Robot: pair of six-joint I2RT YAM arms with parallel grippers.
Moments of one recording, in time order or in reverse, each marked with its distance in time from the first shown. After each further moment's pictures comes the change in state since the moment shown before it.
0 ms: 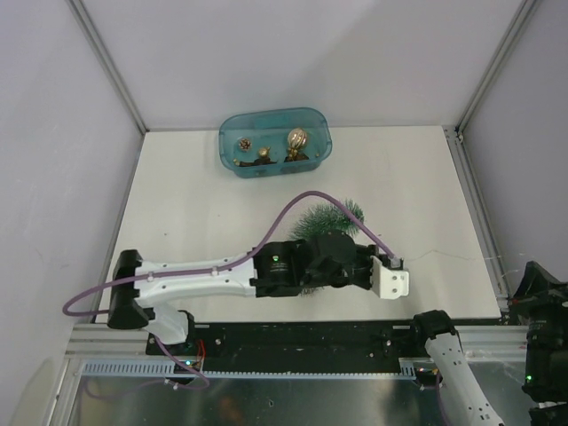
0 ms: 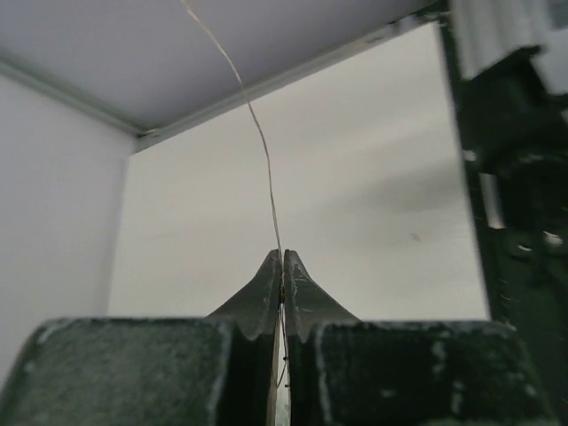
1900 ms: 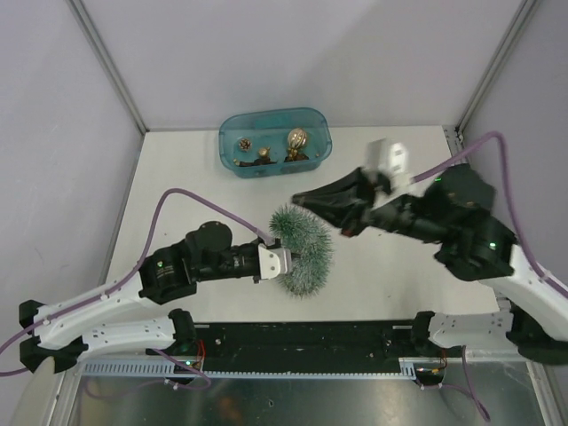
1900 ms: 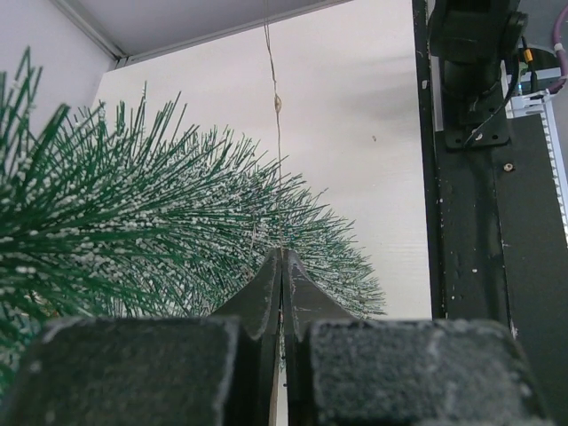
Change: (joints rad) left arm 0.274 -0.684 -0.455 -0.211 0.302 -0.168; right arm 0.866 0.742 0.101 0.836 -0.830 -0.270
